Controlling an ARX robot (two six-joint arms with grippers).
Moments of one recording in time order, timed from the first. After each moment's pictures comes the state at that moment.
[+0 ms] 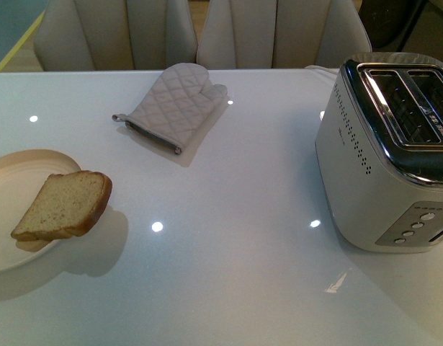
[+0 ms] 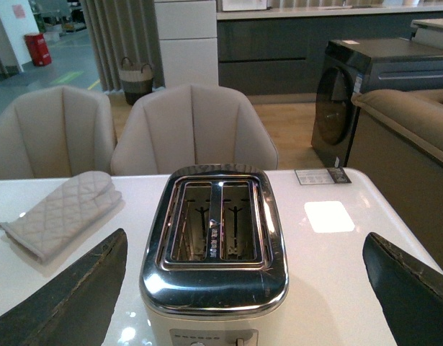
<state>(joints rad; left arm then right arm) 0.00 0.01 0.01 0.00 0.00 -0.01 0.00 0.01 0.02 0.00 0.00 0.01</state>
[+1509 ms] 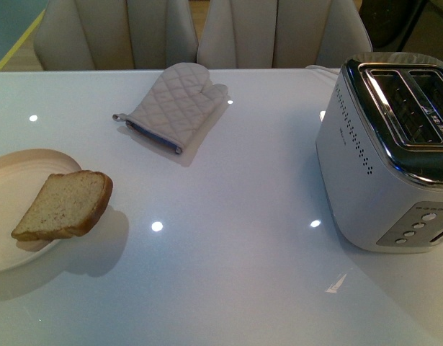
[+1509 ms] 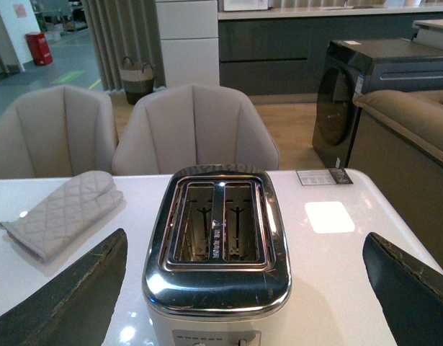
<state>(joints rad) 0.47 2.10 0.65 0.56 0.04 -0.42 0.00 0.01 0.02 0.00 0.00 0.01</state>
